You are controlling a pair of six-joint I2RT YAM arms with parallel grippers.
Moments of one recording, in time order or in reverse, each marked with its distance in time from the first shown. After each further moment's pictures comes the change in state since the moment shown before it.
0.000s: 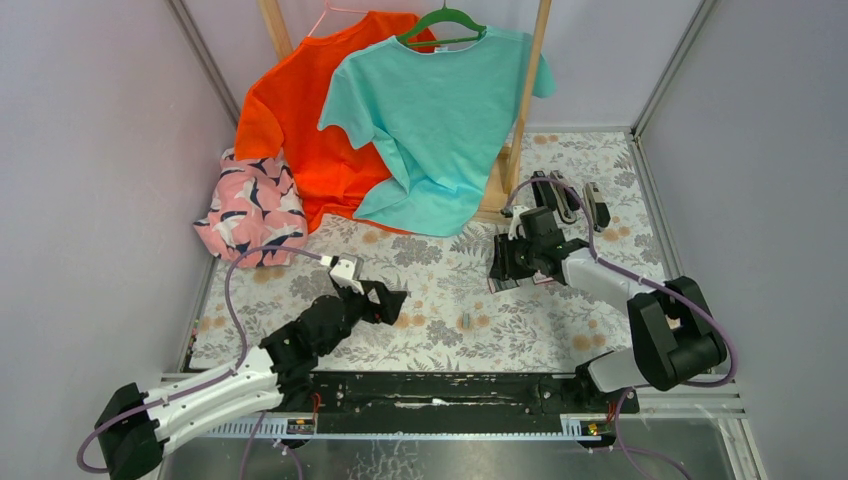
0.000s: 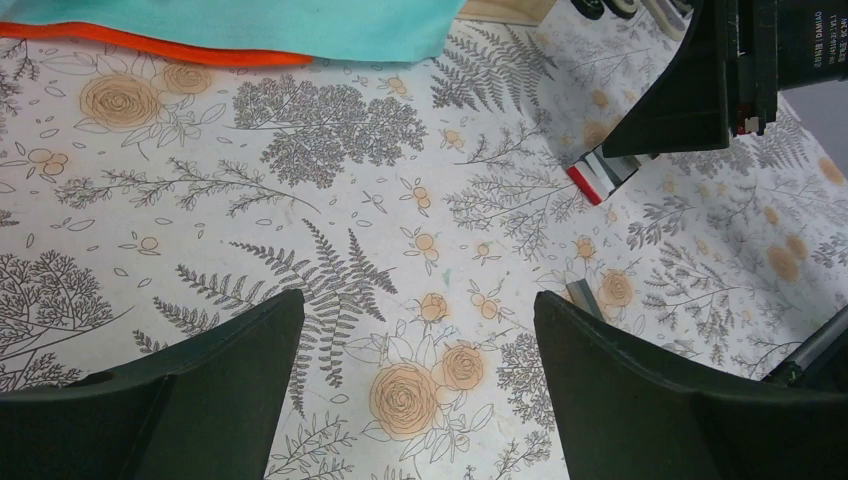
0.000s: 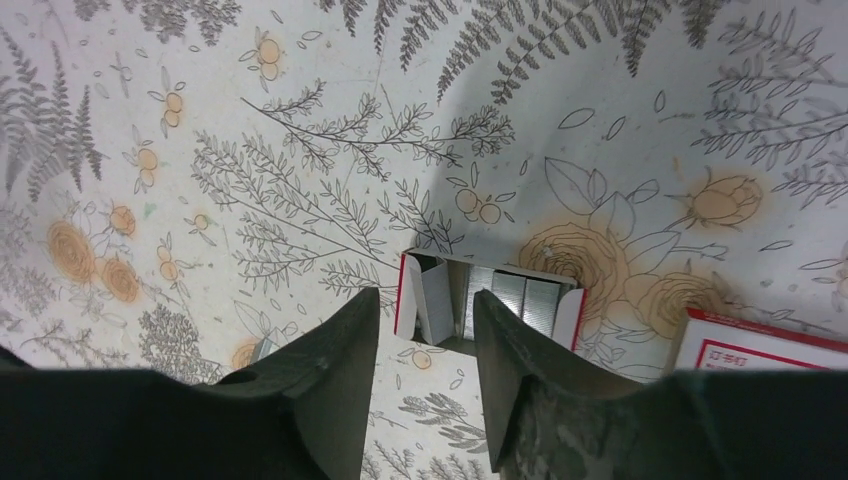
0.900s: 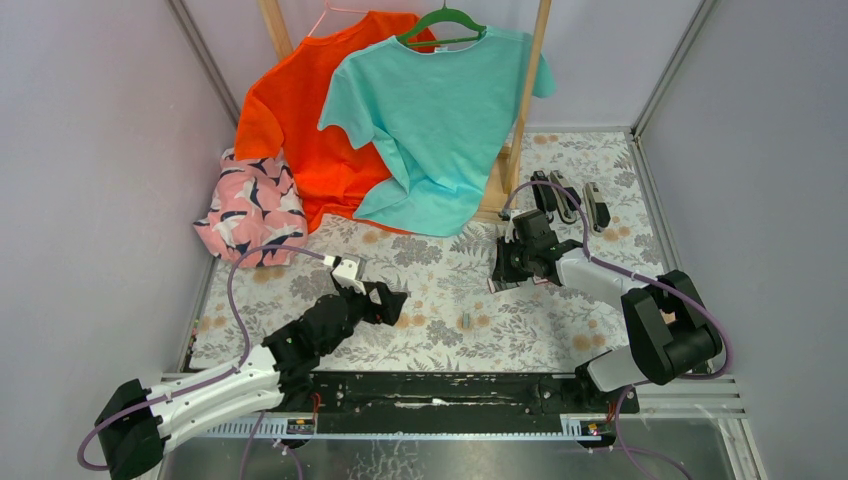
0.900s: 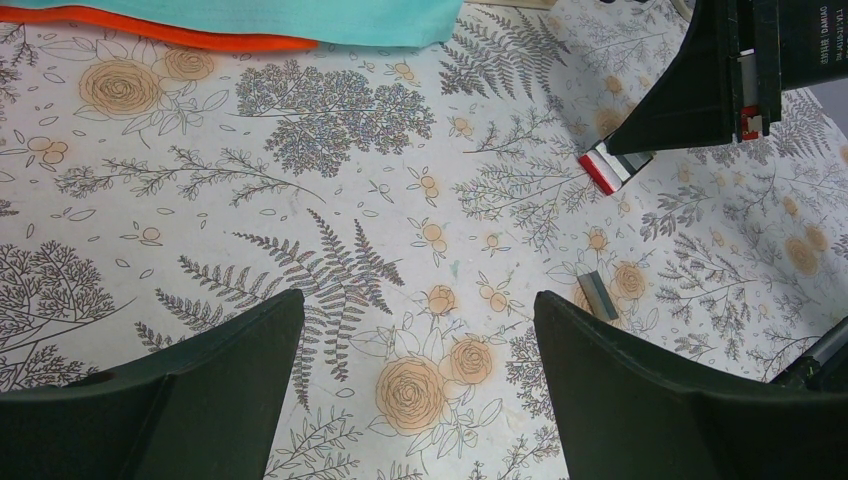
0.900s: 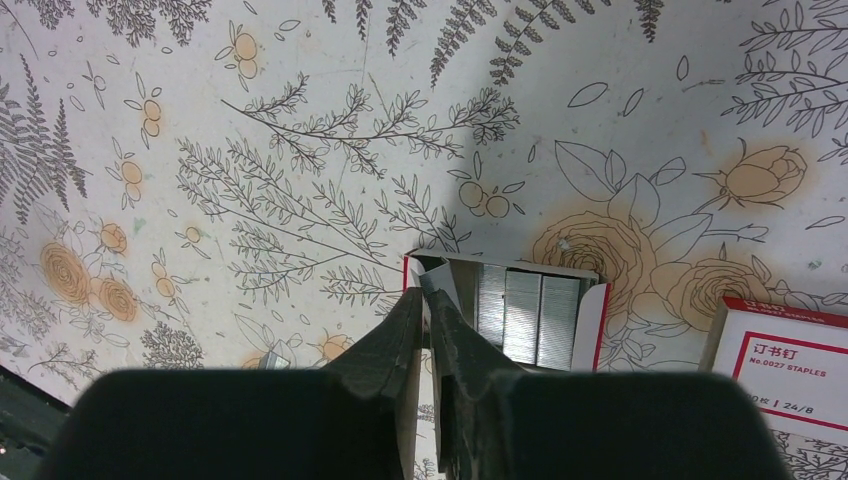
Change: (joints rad) left arm 0.000 0.025 0.000 0.003 0.000 0.000; right arm 0.020 0.026 -0.002 0.000 0.021 0.060
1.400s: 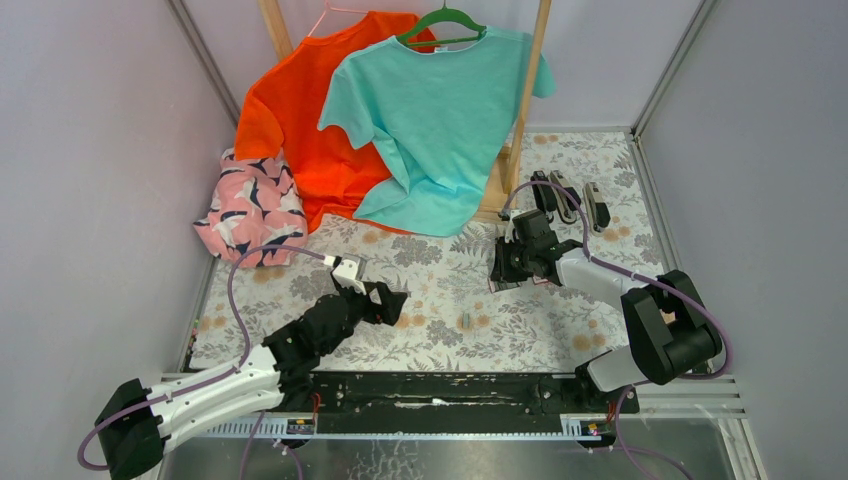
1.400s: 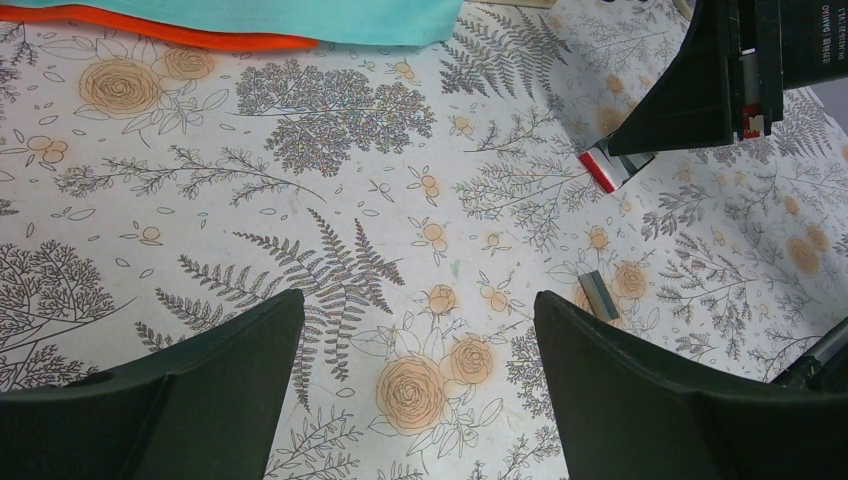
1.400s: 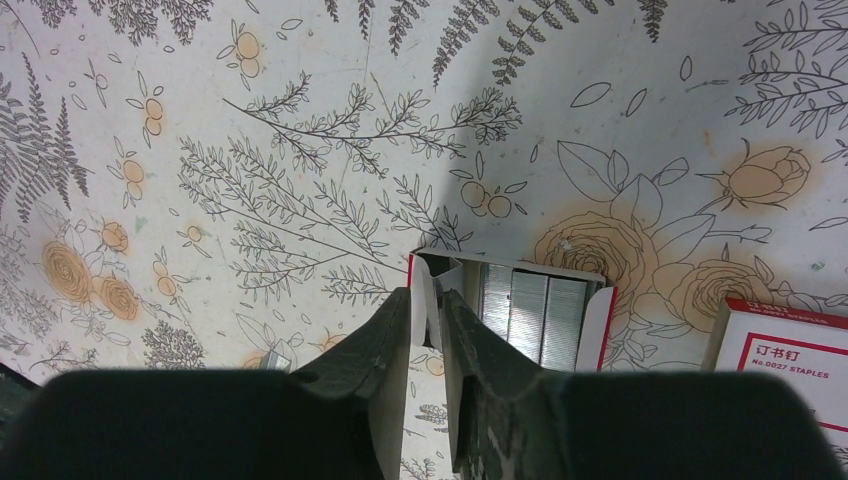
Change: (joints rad) left arm 0.000 0.003 0.000 0.001 0.000 0.000; right arm 0.000 0.001 0.000 0.001 -0.004 -0.001
